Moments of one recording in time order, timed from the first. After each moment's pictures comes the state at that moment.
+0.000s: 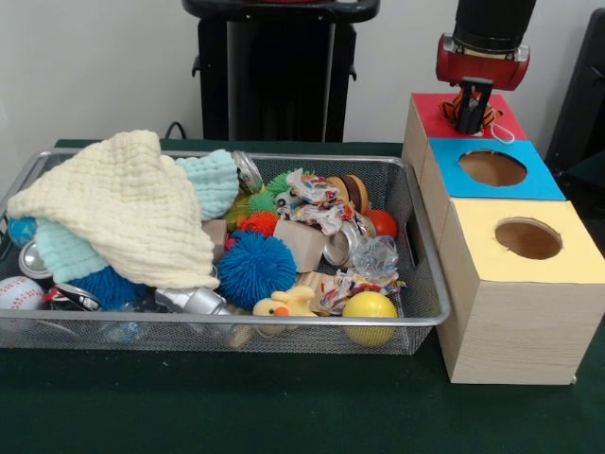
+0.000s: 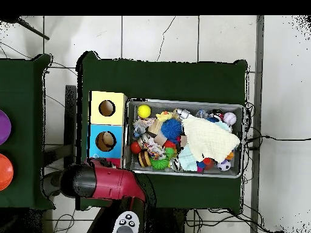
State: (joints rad) arm 0.23 -0.72 -0.17 1.96 0.29 0.39 1.83
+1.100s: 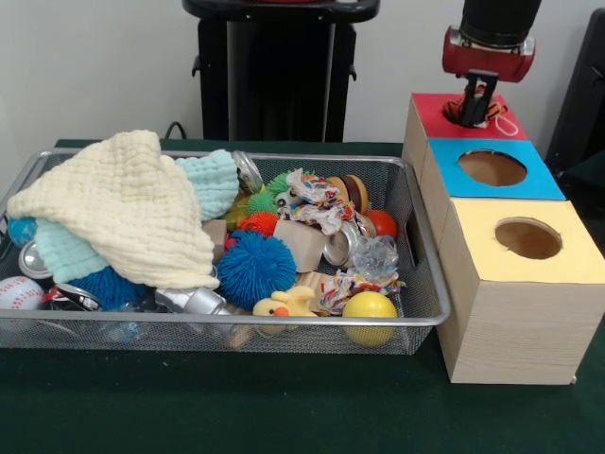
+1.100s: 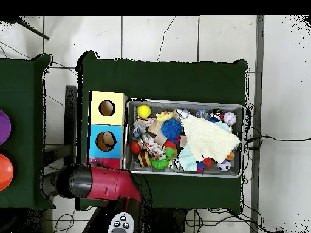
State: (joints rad) arm 0.26 -0.72 -0.18 1.95 0.30 0.49 1.83
